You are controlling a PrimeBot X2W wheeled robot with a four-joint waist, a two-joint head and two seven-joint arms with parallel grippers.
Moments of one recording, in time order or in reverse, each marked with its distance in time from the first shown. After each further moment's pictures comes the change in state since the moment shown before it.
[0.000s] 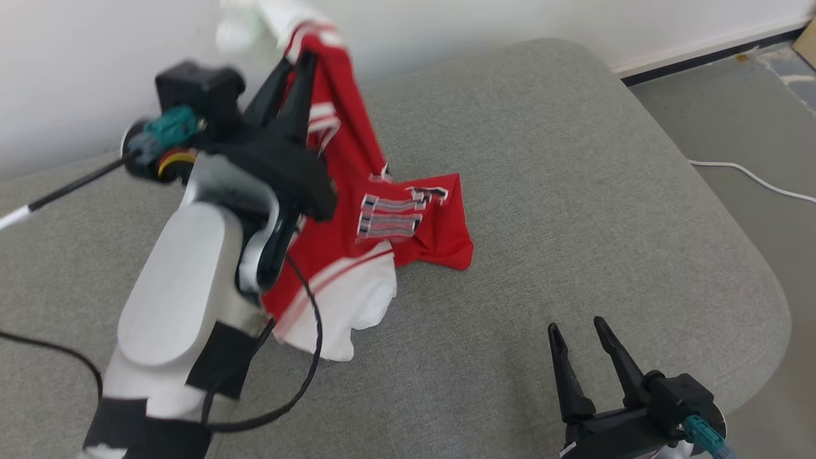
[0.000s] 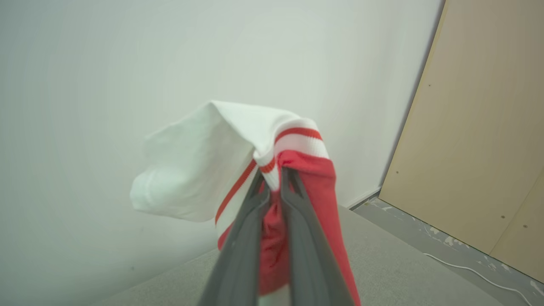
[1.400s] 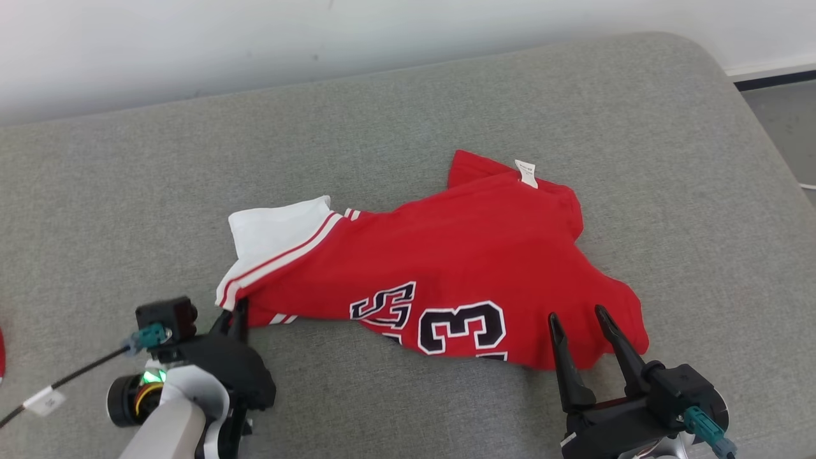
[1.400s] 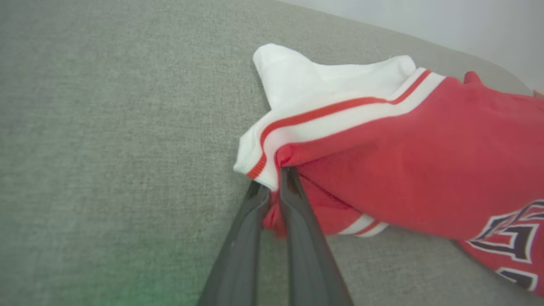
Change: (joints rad) left arm 0.337 0.163 -0.152 0.224 -0.332 0.176 -0.120; right arm -0.022 0.000 0.000 -0.006 -0.030 0.000 0.000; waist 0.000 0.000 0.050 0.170
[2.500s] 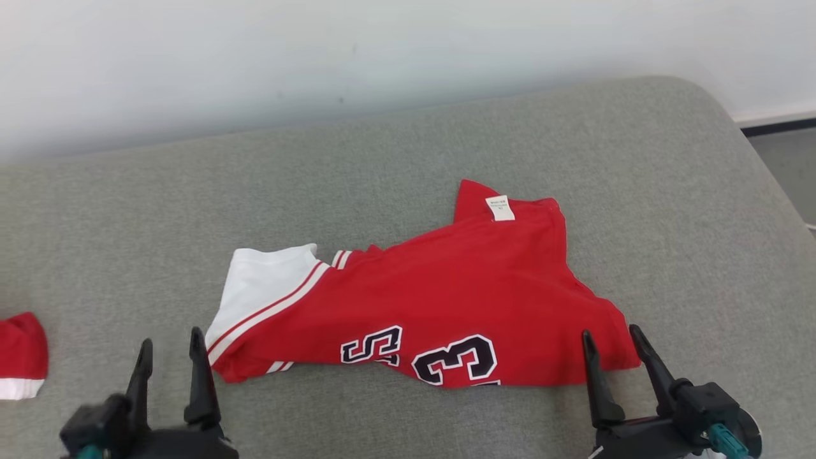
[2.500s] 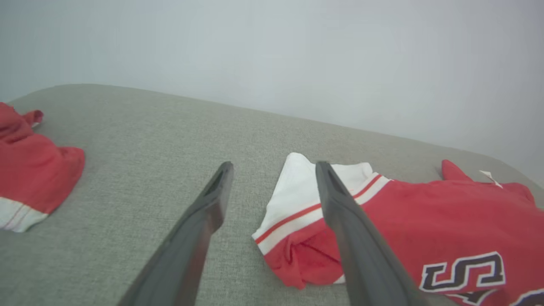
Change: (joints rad) left arm 0.344 0.009 0.200 -0.343 0.150 0.044 -0.233; right arm 0.050 0.000 -0.086 0.005 -0.049 0.000 0.001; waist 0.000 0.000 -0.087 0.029
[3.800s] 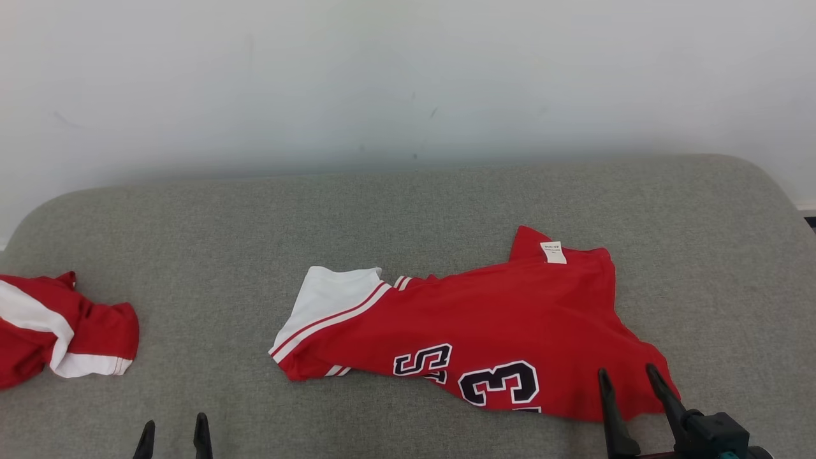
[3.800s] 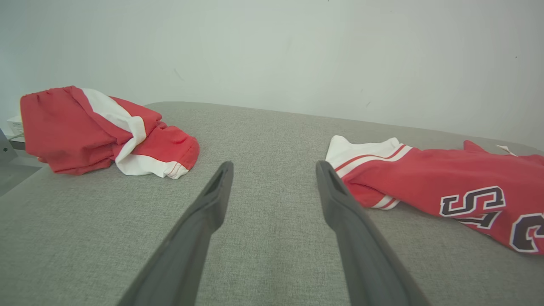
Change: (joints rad) left arm 0.270 -0.219 0.325 -0.102 0.402 -0.281 -0.001; right arm 0.106 0.000 -0.054 -0.046 -0.039 0.000 0.068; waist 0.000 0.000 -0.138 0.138
